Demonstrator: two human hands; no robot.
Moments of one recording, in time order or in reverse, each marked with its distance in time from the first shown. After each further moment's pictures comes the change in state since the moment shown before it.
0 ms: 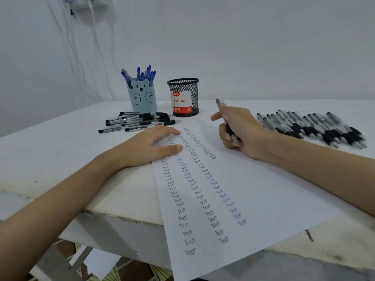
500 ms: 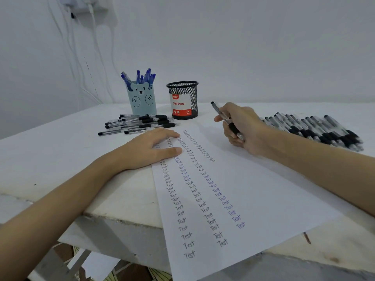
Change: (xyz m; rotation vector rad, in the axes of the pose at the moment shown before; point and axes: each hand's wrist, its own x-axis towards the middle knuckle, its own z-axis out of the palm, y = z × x) left_hand 0.000 0.000 0.000 0.003 -0.003 -0.013; right_hand 0.007 -0.006 -0.009 -0.050 0.089 -0.028
